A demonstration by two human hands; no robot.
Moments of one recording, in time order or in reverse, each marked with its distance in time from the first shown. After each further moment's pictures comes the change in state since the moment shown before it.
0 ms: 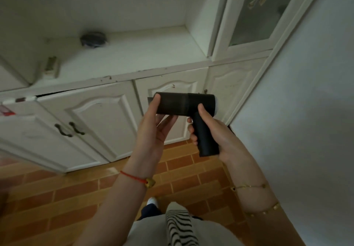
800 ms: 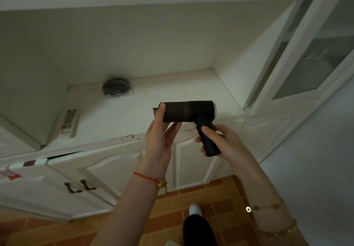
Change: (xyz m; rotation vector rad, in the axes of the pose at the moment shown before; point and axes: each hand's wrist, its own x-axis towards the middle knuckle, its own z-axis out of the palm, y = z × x) left_hand 0.222 0.105 -0.009 -0.048 0.120 0.081; right_hand 0.196 -0.102 0.062 -0.265 0.161 -0.198
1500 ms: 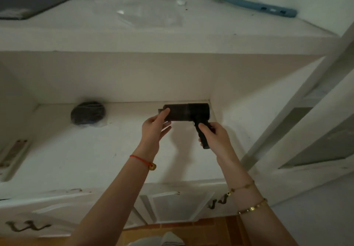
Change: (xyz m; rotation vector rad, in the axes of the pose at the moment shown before) left_hand 0.233 -0.034 0.121 0.305 0.152 0.036; right_hand 0.269 -0.057 -0.097 -0.238 0.087 -0.083
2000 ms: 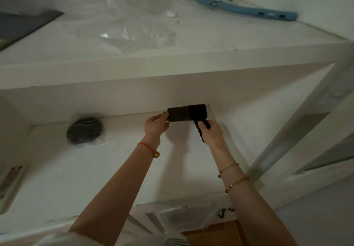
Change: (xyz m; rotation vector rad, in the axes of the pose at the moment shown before) left_hand 0.088 0.002 0.017 0.145 0.061 -0.020; right_hand 0.094 0.026 0.026 -0.152 0.161 -0.020
